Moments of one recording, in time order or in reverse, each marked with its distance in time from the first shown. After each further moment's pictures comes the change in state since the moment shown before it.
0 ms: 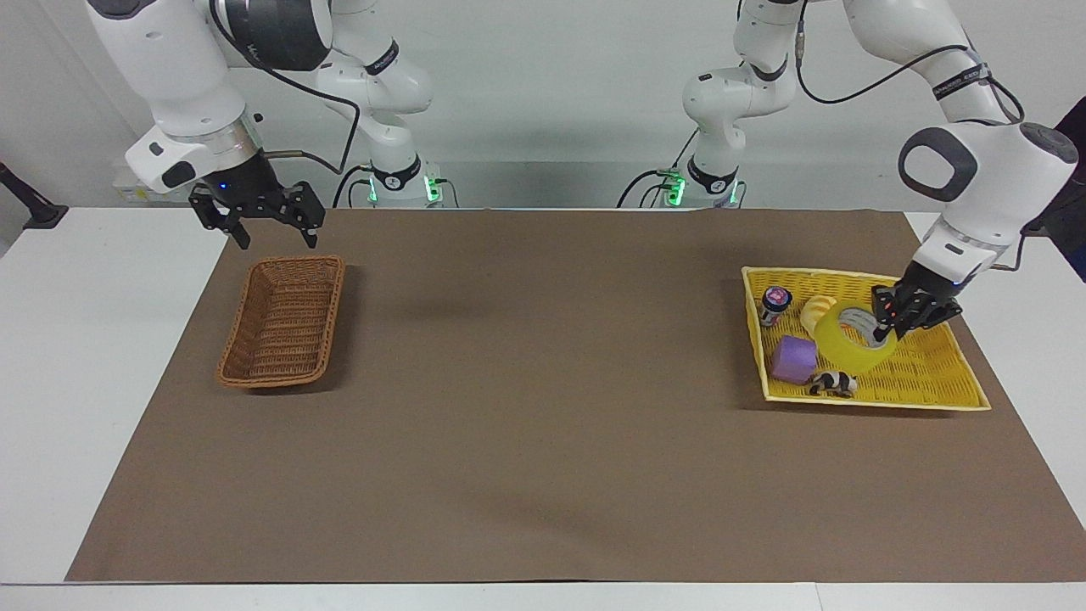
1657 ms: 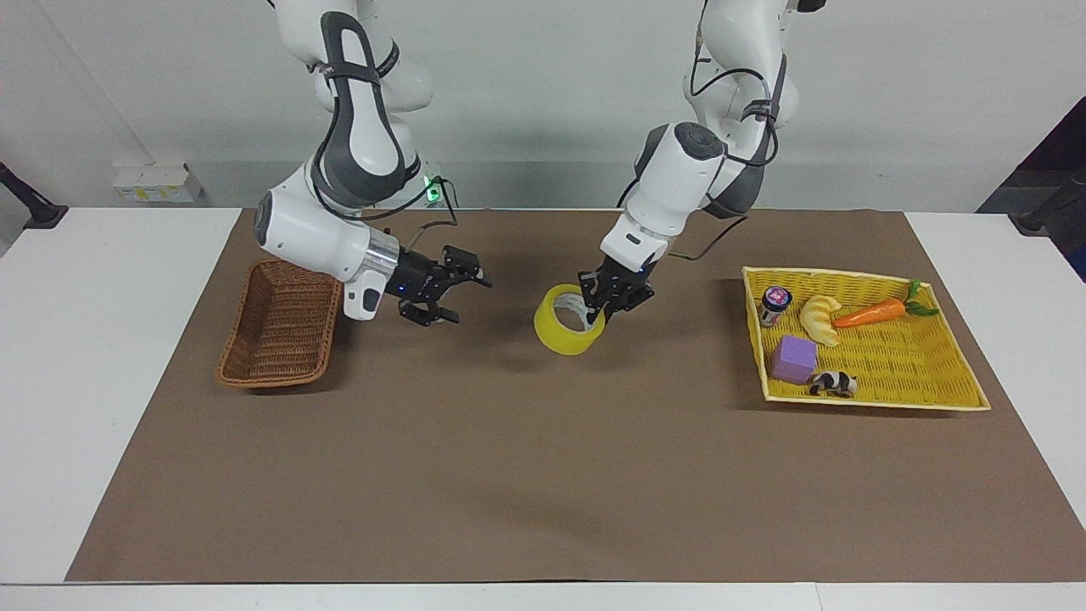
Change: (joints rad) left arm -0.643 0.068 -0.008 -0.027 -0.106 0.261 -0.794; right arm 0.183 0.103 0.004 -0.459 0.831 0.383 -0.594
